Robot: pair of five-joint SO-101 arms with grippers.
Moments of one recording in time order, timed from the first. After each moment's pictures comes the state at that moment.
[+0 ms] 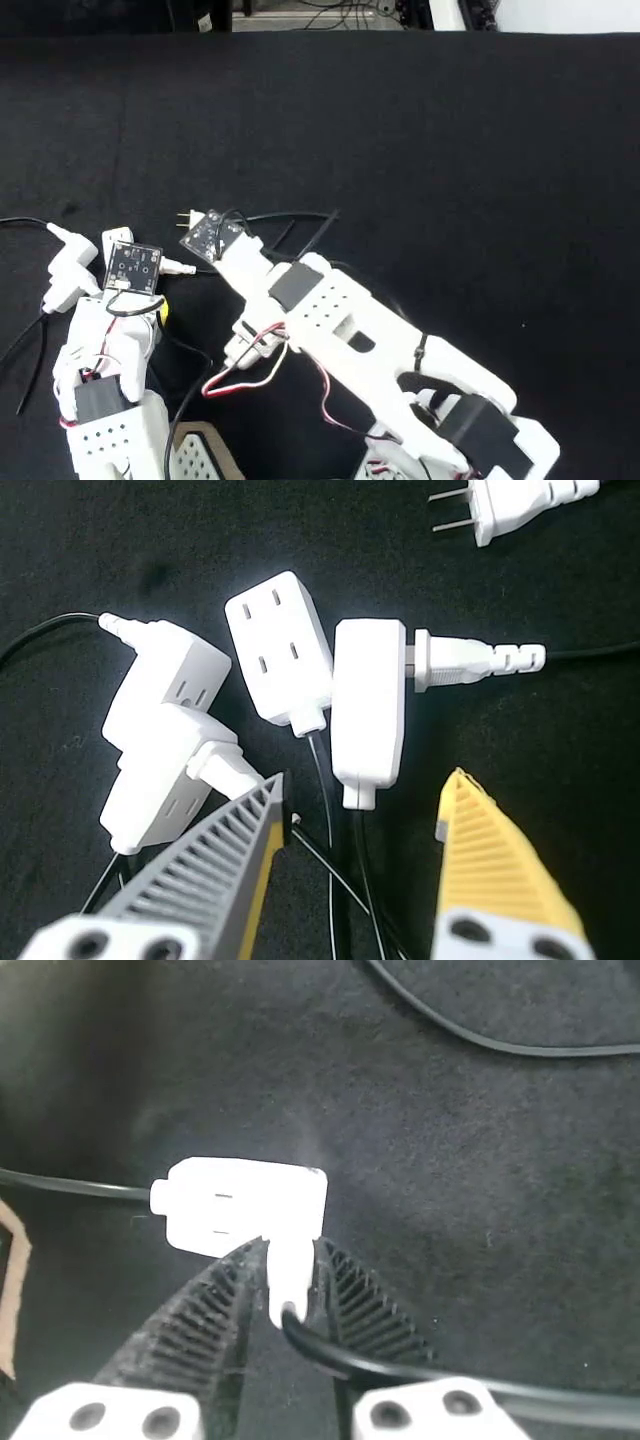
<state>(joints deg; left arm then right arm) -23.3 -102.5 96.3 58.1 -29.9 -48.2 -17.1 41.5 62.7 2.3</state>
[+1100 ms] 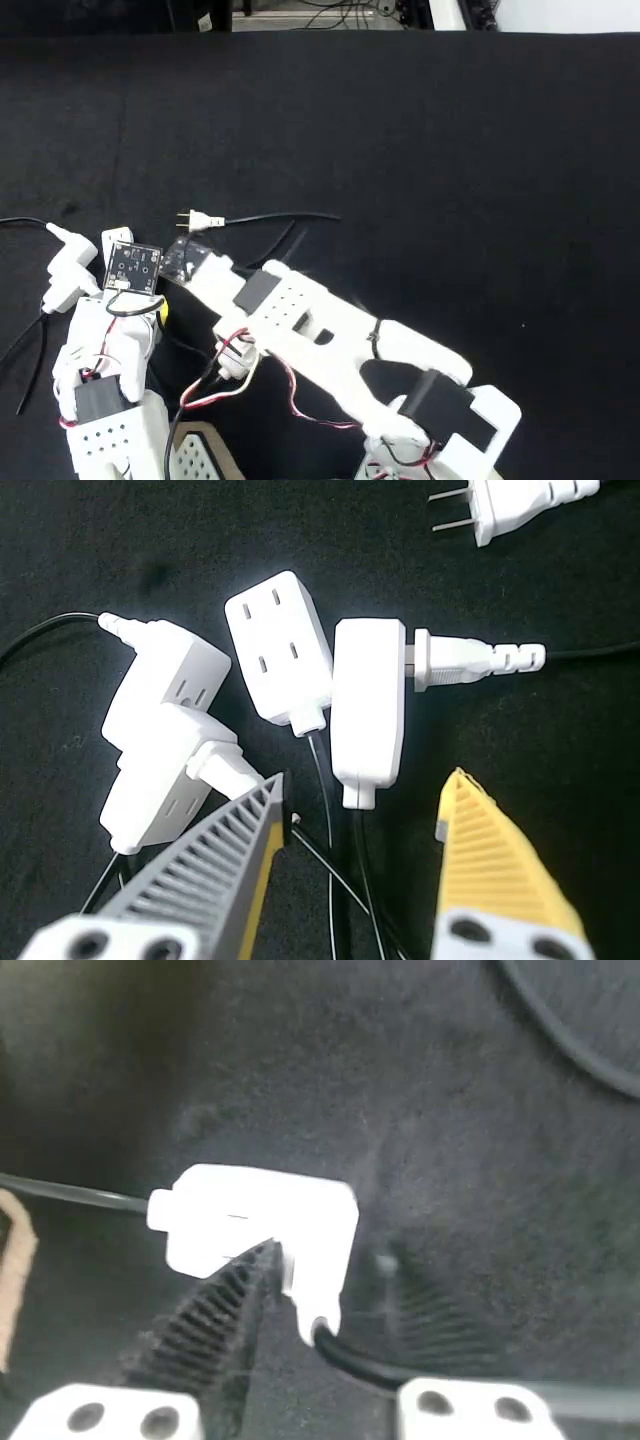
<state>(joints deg) -23.3 -102.5 96.3 58.1 -29.9 -53.6 -4.4 36.8 61.0 4.1</state>
